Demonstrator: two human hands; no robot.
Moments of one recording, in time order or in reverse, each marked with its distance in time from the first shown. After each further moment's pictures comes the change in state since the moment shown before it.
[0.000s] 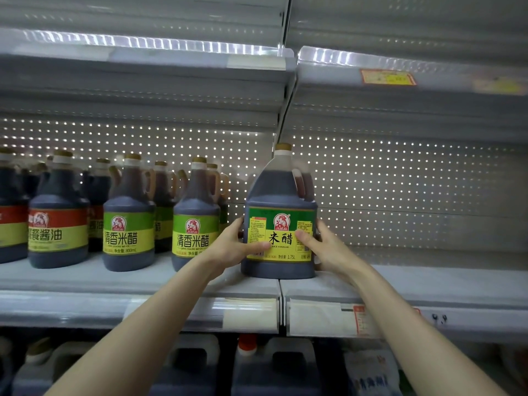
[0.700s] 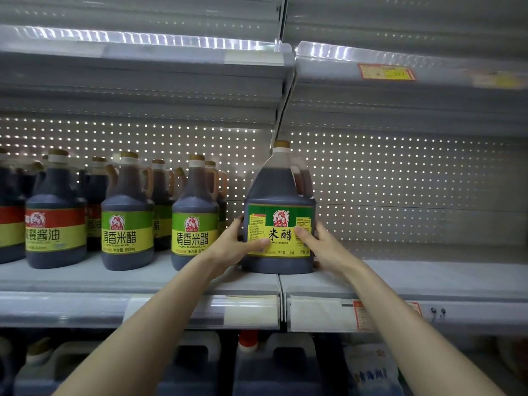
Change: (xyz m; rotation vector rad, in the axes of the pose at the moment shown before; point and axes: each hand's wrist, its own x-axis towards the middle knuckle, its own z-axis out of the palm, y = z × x) left_hand 0.004 -0.003 0.001 -0.013 -0.008 -0.028; right_hand 0.005 0.005 0.005 0.010 0.015 0.022
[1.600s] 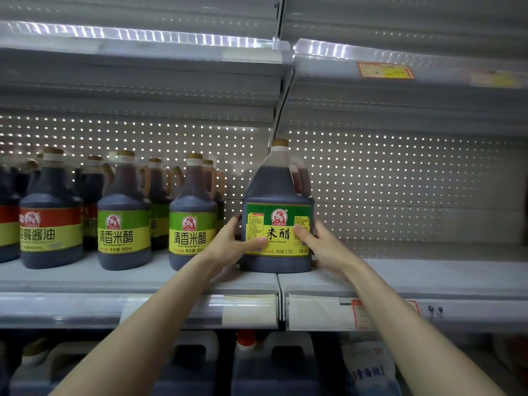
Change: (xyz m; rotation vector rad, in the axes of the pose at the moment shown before) left_hand -0.006 0.003 0.003 0.056 0.072 0.033; right_hand 0.003 0.002 -0.002 -0.023 -0.010 -0.018
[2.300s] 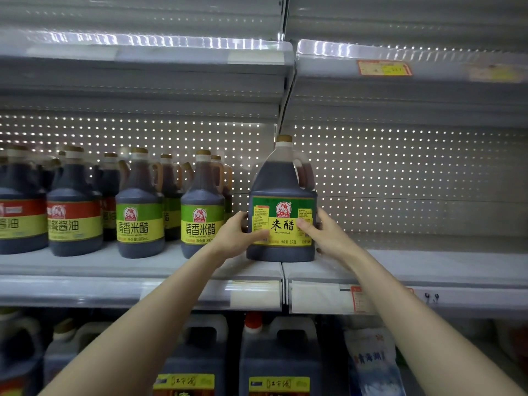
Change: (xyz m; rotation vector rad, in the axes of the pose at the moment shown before) left_hand -0.005 0.008 -0.004 0.197 0.029 0.011; right_hand -0.011 -0.014 -0.002 -0.029 0.044 0.001
